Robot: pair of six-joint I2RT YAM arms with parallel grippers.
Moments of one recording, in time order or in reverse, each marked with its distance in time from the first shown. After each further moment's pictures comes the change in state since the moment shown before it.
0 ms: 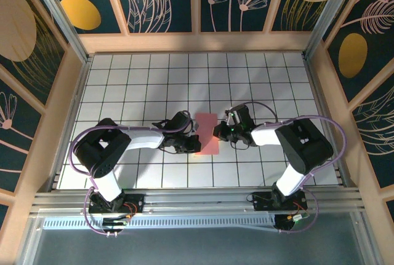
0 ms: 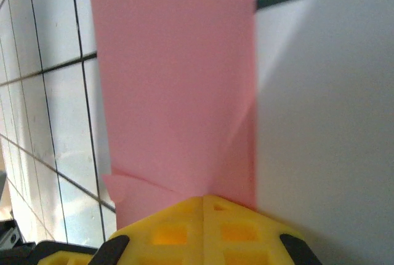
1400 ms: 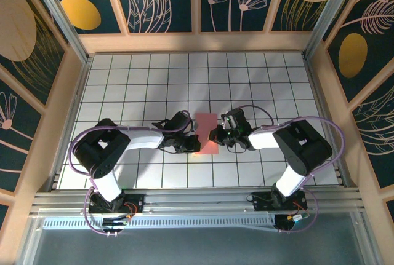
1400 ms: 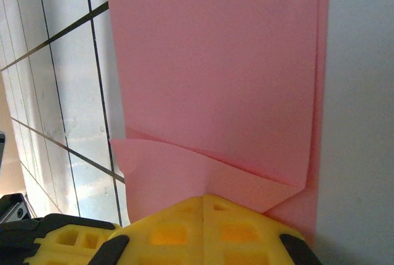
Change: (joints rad) left arm 0.000 -0.010 0.000 -0.008 -0.011 -0.011; right arm 0.092 -0.005 -0.024 0.035 -0.004 0.085
